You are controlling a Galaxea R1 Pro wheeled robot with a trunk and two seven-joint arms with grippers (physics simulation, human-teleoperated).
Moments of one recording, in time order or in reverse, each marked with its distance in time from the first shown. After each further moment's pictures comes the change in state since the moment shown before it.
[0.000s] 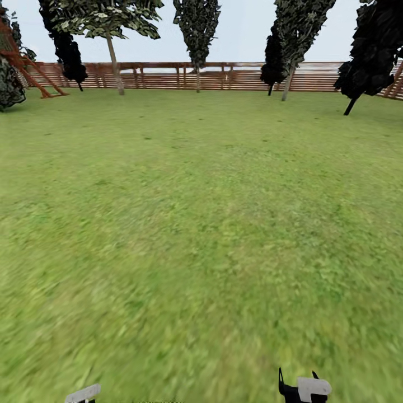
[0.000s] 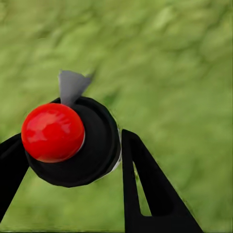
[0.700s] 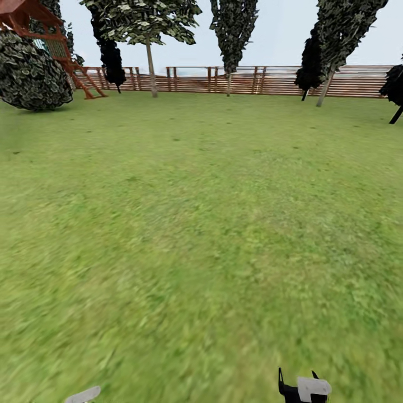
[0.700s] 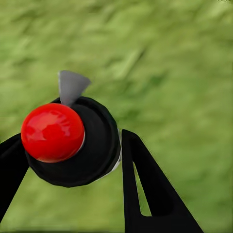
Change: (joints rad) left arm 0.008 -0.001 -0.001 0.000 0.000 -0.002 0.001; right arm 0.000 0.000 0.001 0.000 0.000 -0.001 0.001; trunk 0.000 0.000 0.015
